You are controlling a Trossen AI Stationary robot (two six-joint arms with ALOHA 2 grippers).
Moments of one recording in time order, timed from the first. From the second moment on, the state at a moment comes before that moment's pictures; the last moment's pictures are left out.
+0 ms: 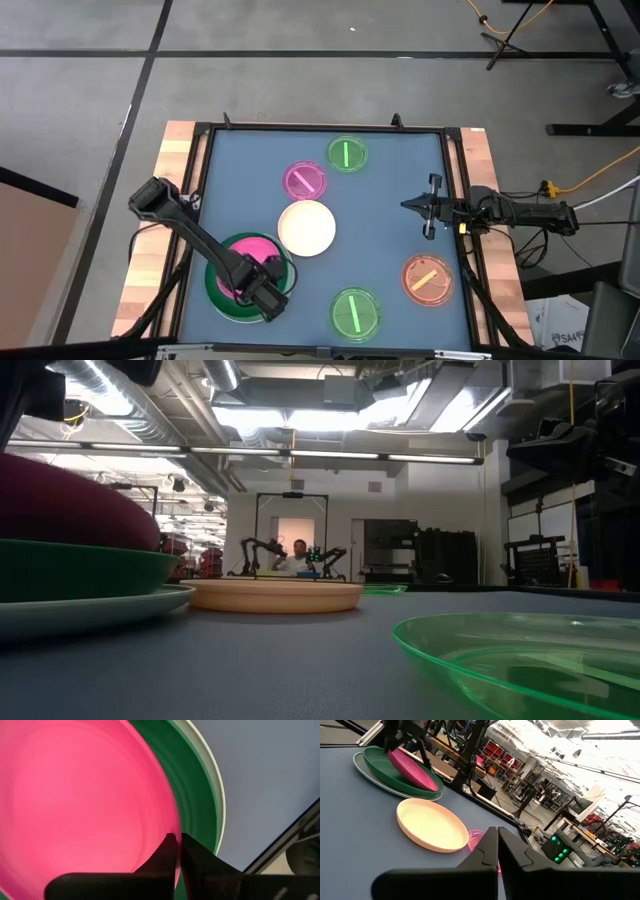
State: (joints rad) left arm -0.62 1.83 1.39 -0.99 -0.01 -1.33; right arm 0.00 0.00 0.01 0.01 0.01 -0.58
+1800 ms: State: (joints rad) left arm -0.62 1.94 1.39 -0.91 0.01 -1.33; right arm 0.00 0.01 0.01 0.01 0.01 -0.58
